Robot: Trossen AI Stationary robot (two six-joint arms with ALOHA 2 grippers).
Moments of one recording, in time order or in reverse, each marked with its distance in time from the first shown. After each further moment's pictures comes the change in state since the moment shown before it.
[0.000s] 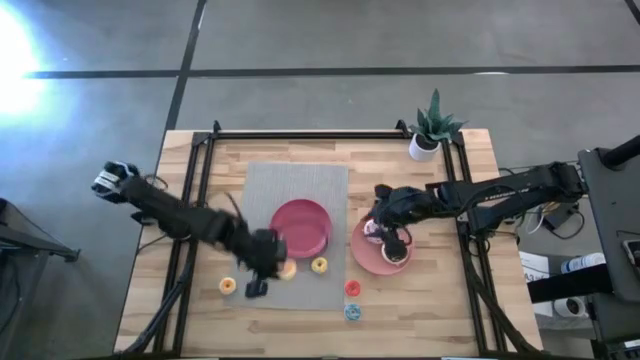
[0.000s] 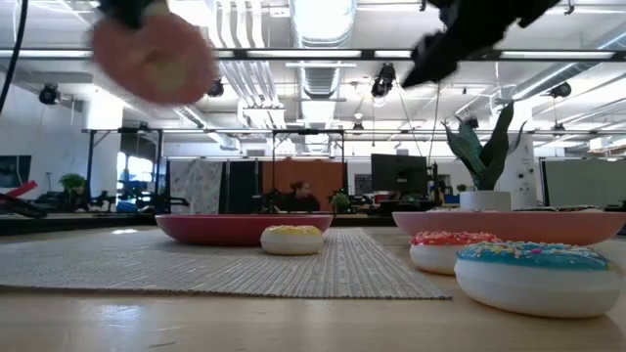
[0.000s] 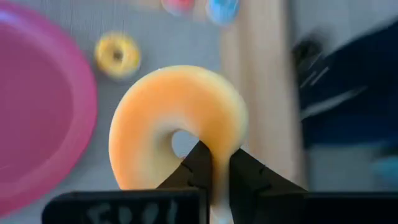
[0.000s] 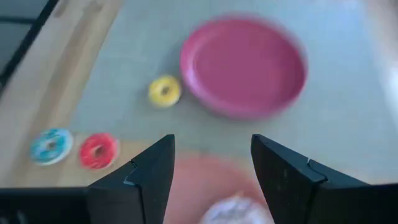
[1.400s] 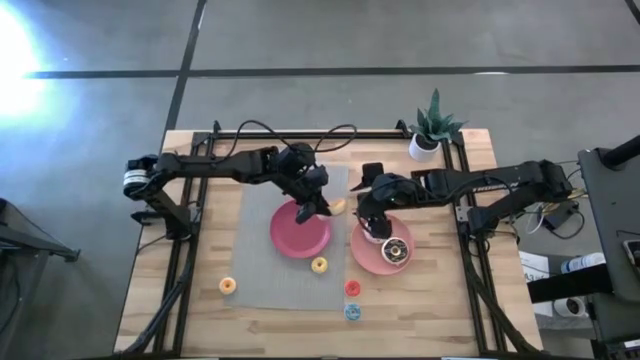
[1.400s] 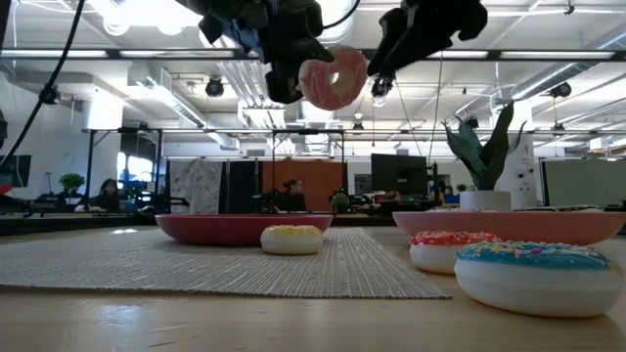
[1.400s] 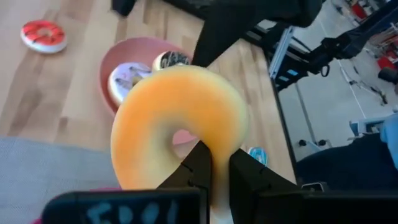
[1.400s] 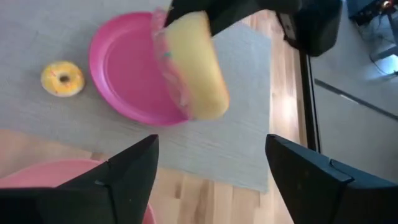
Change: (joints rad) left arm 0.557 0.243 0.215 0.269 0.402 0.257; right arm -0.043 0.152 0.279 -0.198 0.220 -0.299
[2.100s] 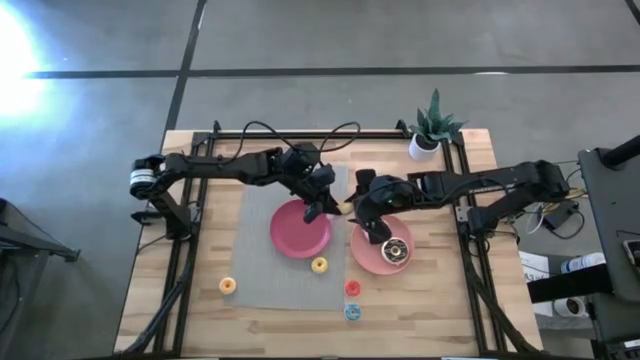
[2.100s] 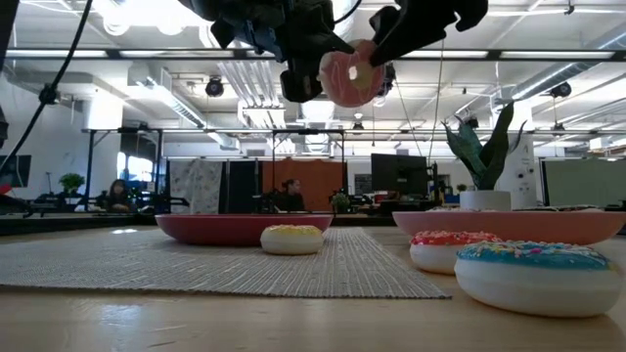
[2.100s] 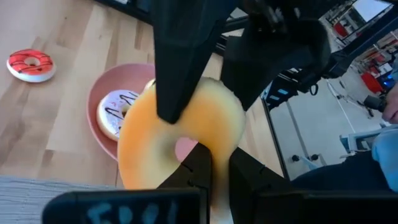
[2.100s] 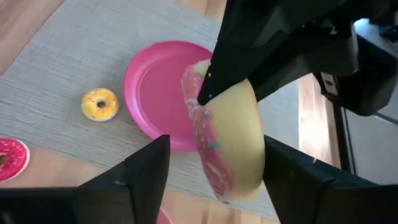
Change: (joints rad) left arm -0.001 0.044 0.018 0.130 0.012 -0.055; right arm 0.001 0.029 -0.001 0.065 -0.115 0.015
